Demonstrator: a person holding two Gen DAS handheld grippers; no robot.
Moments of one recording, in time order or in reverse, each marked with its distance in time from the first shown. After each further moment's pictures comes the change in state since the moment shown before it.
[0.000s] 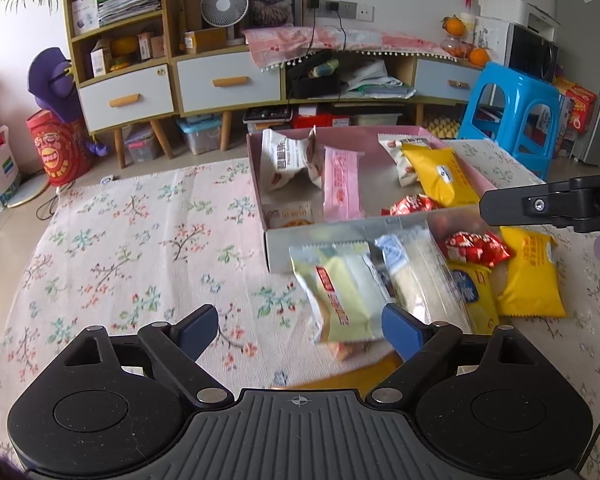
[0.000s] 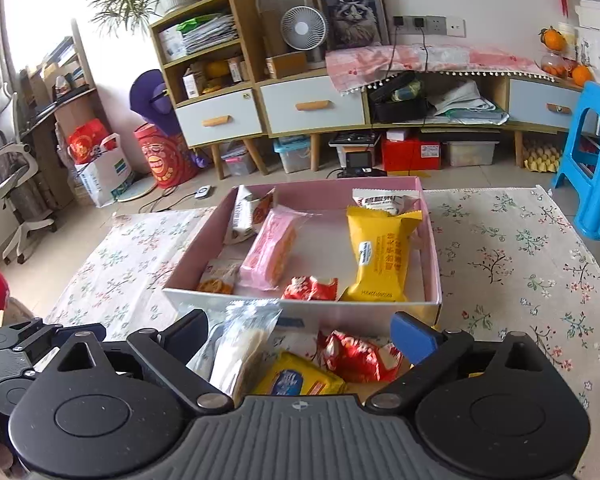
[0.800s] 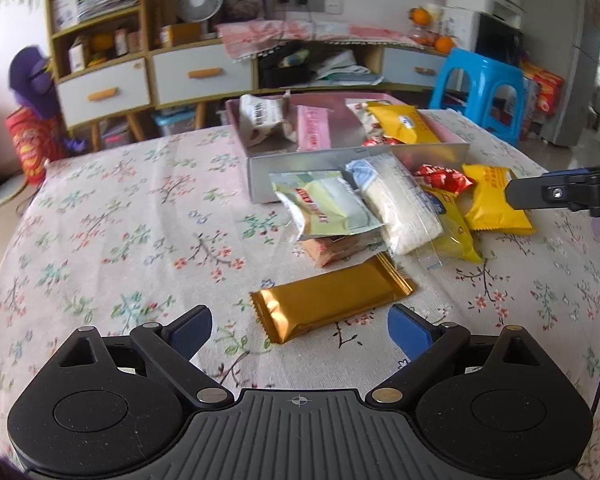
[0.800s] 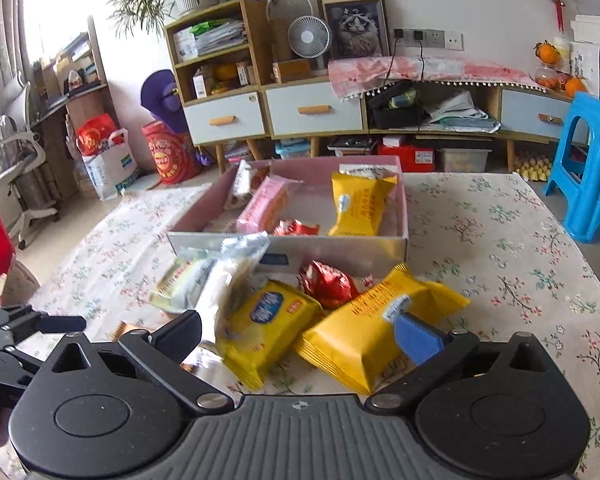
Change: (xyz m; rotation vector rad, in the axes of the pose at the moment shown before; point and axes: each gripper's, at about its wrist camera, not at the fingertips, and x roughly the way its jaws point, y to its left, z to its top) left arm -0.017 0.006 -0.058 0.073 -0.017 -0.089; right arm -0.028 -0.013 -0.058 -0.049 -0.030 -0.030
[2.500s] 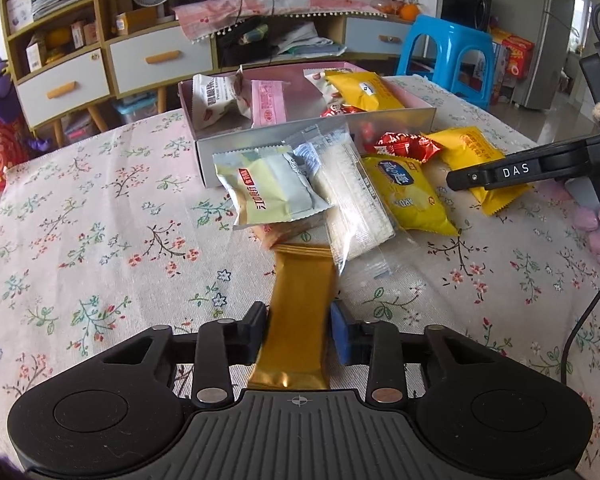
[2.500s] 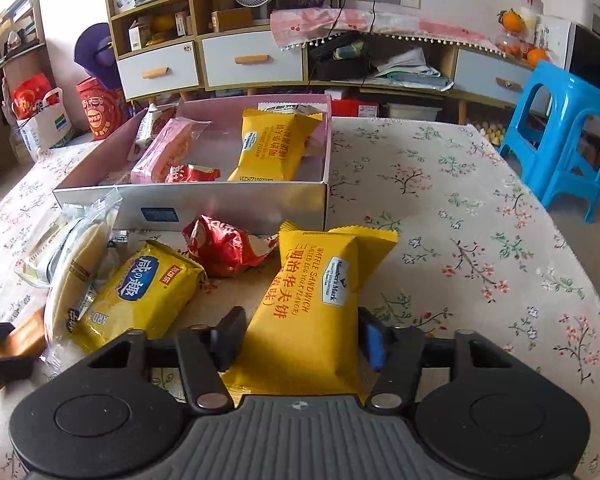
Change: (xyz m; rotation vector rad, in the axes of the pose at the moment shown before) left arm 0.013 -0.012 0.003 0.048 0.098 -0.072; right arm 0.045 -0.036 -0.003 0.014 0.127 -0.183
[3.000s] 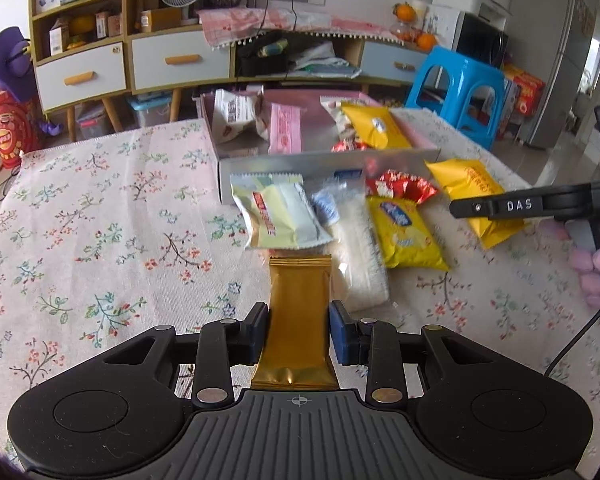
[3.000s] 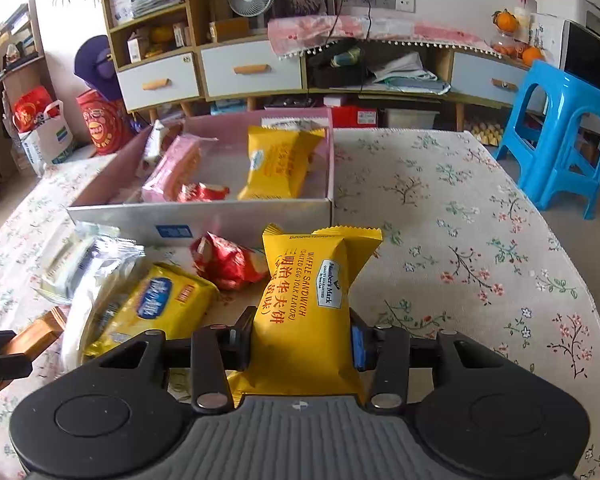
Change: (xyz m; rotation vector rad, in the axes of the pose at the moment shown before) left arm -0.026 0.010 0.010 -0.103 -0.054 -0.025; right arm -0.017 0.004 0.009 0.029 -0.021 0.025
